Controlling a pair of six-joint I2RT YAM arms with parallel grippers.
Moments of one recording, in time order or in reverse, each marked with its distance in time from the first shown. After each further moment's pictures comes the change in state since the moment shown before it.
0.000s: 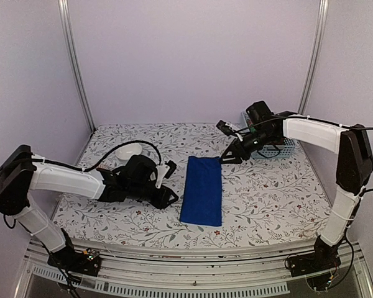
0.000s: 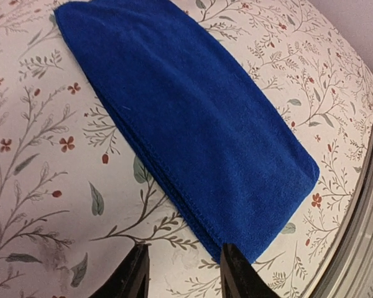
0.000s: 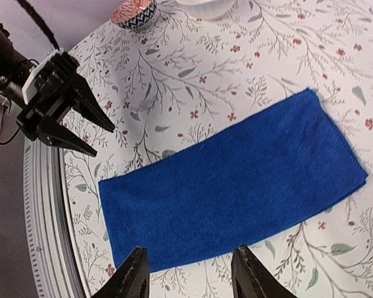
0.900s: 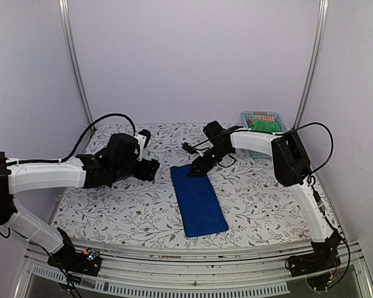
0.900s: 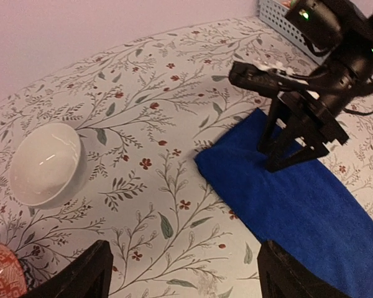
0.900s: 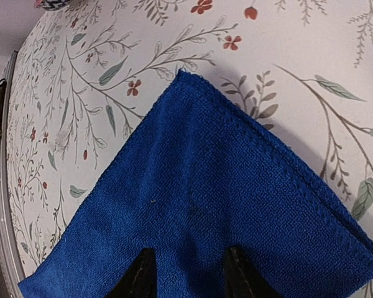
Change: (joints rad) left arm 0.115 -0.173 0.061 -0.092 -0.448 0.077; right arm 0.134 0.672 0.597 -0.074 0.075 0.108
